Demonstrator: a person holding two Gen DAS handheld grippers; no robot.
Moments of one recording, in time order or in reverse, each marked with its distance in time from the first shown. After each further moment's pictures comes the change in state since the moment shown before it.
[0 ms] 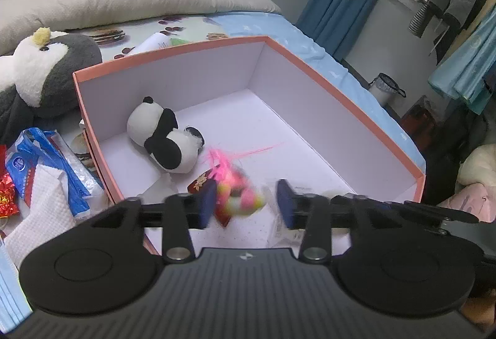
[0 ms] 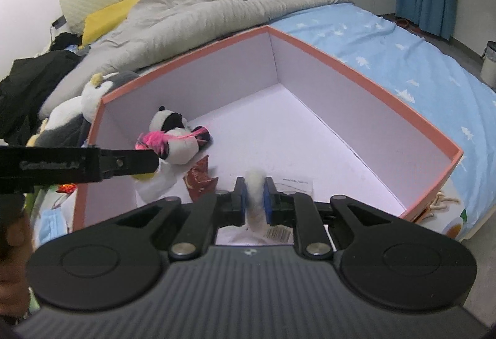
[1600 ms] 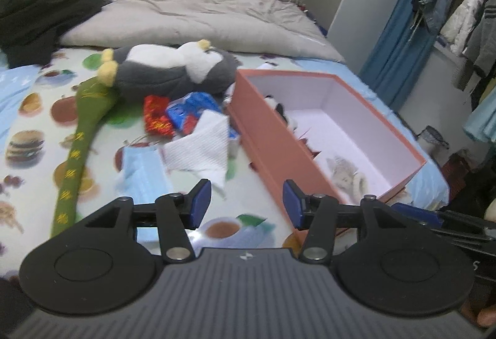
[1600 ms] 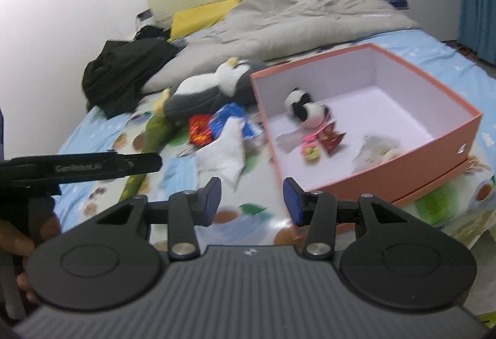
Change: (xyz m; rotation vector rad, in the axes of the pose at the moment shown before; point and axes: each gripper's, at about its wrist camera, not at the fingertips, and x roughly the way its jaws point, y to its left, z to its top) left arm -0.244 0.032 -0.153 -0.154 -0.193 0.253; right arm -0.150 0.105 -0.084 -0.135 -0.047 0.258
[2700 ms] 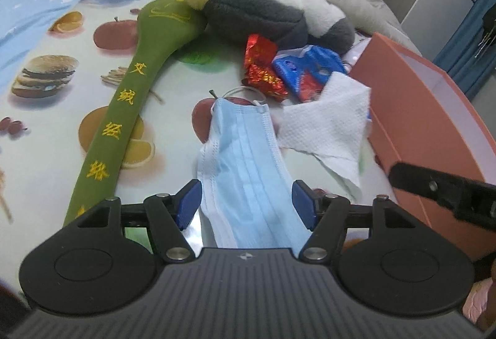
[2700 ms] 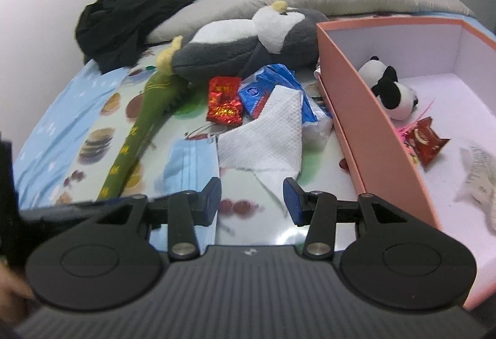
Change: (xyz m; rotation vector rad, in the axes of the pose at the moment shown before) left arm 0.144 0.139 -0.019 -0.199 0.109 0.131; right arm 0.181 0.062 0.019 -0.089 0.158 0.017
